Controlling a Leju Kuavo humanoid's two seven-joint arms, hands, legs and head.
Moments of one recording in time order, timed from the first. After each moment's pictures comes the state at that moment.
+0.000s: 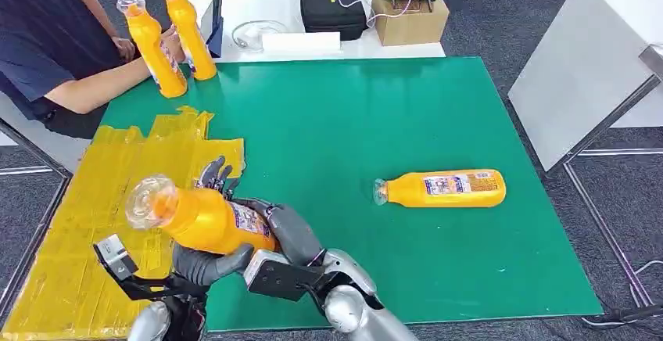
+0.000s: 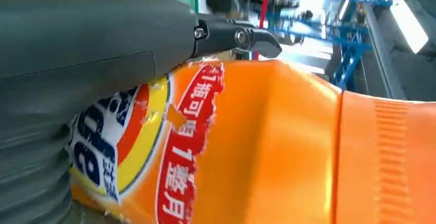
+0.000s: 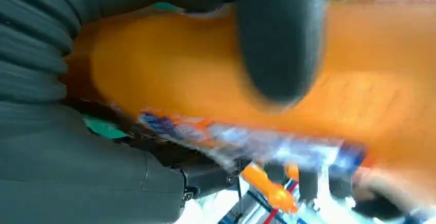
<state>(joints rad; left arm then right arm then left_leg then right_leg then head) 0.10 -0.23 -0.15 -1.49 0.18 -0.37 -0.50 -0.26 0.23 0.79 -1.12 0.49 0.00 -0.34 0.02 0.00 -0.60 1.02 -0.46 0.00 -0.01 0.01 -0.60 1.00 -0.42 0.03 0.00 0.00</state>
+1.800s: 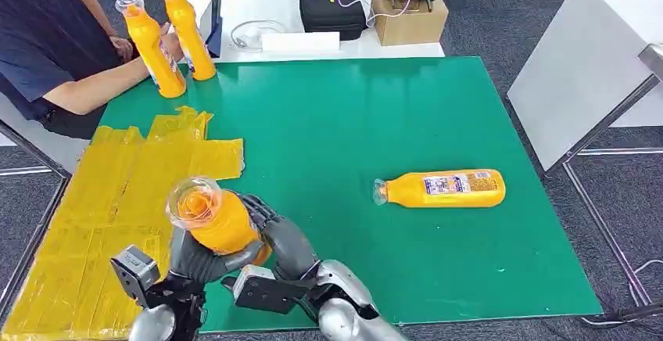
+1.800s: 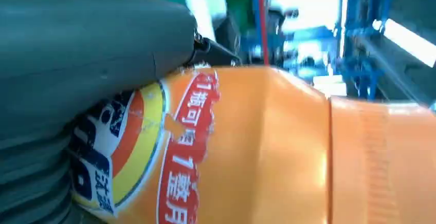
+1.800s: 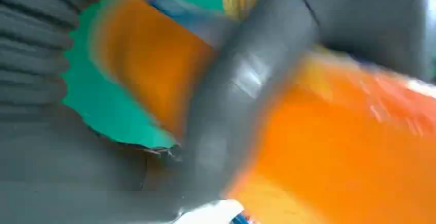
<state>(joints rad) 0.11 -0.23 -0.11 -1.52 -0.11 -0.12 -0.60 -0.22 0.21 0.83 -1.10 0.56 -0.11 -0.29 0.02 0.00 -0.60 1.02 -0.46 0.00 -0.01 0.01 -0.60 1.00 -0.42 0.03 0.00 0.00</state>
